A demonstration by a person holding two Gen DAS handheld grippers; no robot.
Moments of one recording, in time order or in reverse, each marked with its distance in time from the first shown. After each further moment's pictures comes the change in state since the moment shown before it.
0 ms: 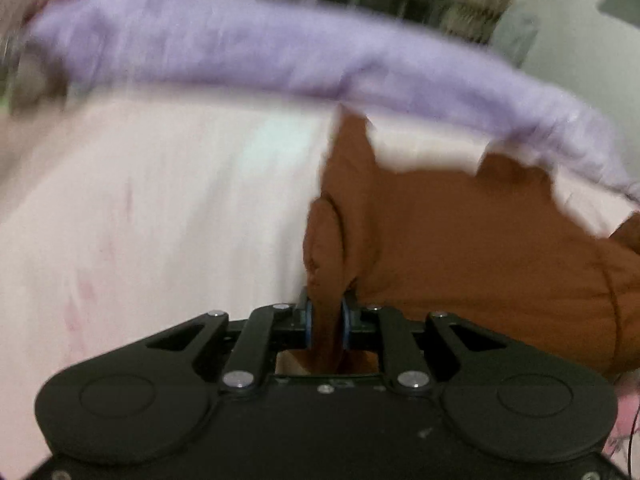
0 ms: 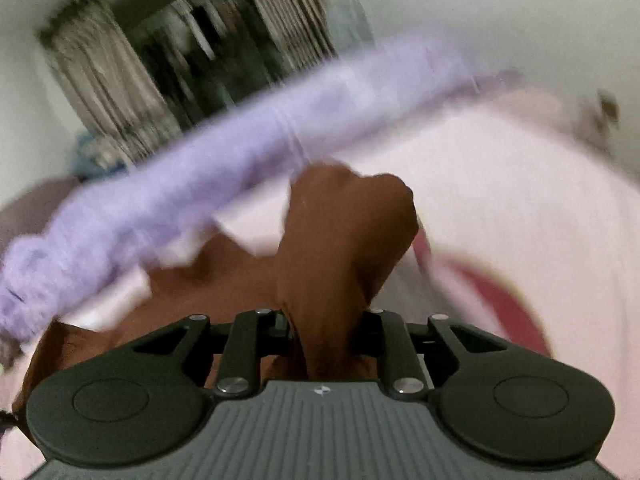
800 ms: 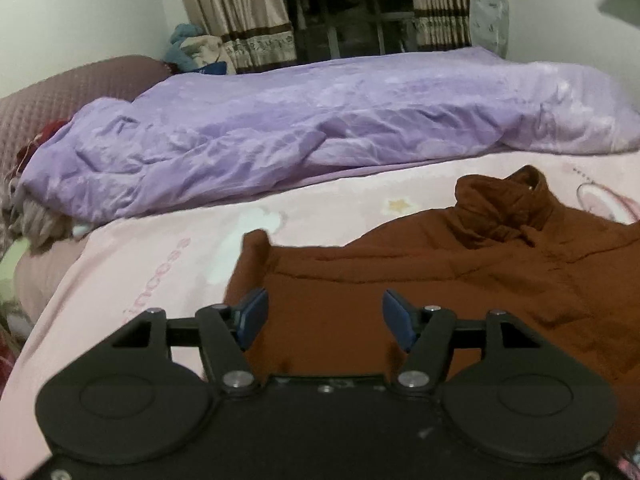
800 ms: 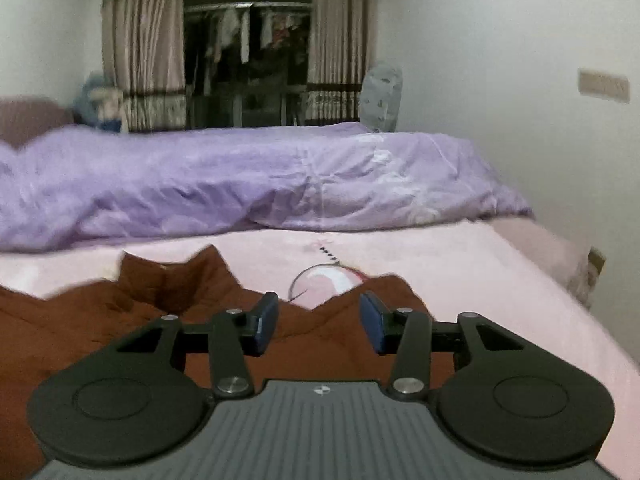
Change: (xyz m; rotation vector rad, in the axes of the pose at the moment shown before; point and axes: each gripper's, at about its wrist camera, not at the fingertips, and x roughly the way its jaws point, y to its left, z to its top) left arm -0.009 -0.115 0.040 0.322 -0.209 0.189; right arm 0.028 0.098 0.017 -0.438 -0.235 -0.167
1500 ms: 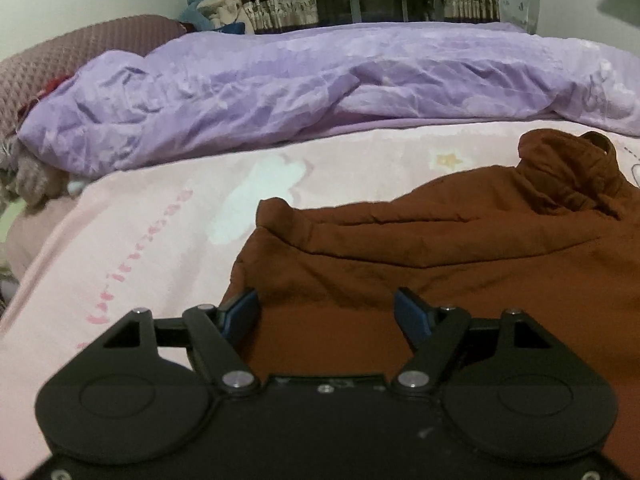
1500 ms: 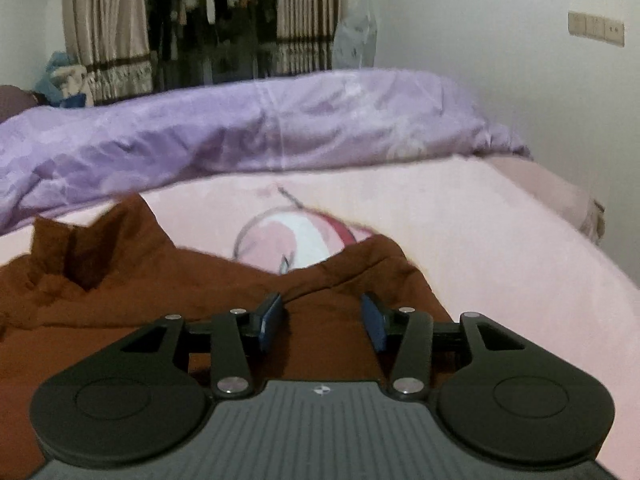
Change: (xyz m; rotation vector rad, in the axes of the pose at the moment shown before) left arm 0.082 0.022 -0.018 -0.058 0.099 0.036; right arm 0.058 -0.022 -0.037 0.086 0.115 -0.036
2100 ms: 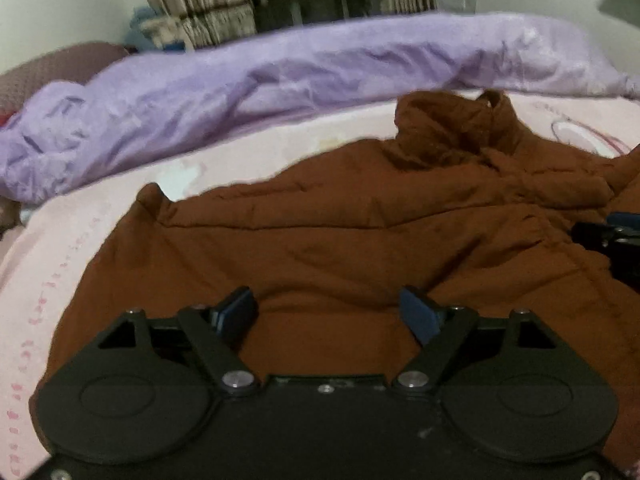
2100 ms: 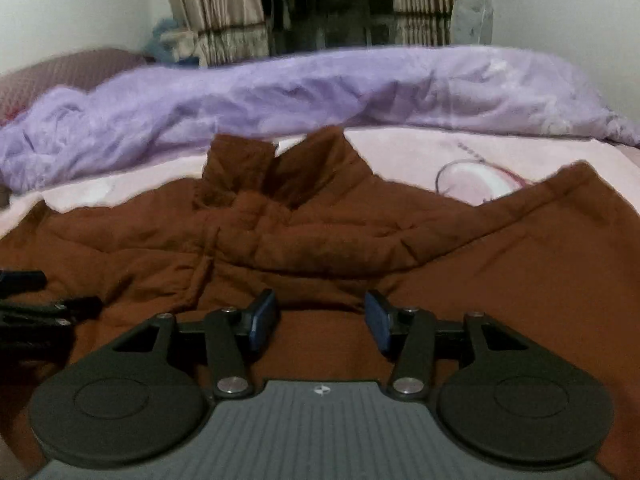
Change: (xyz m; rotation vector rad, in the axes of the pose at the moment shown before) left arm -0.015 -0.088 -0.031 0.109 -0.042 -0.117; right arm -0.017 0.088 -0.033 -0.108 0.105 0.321
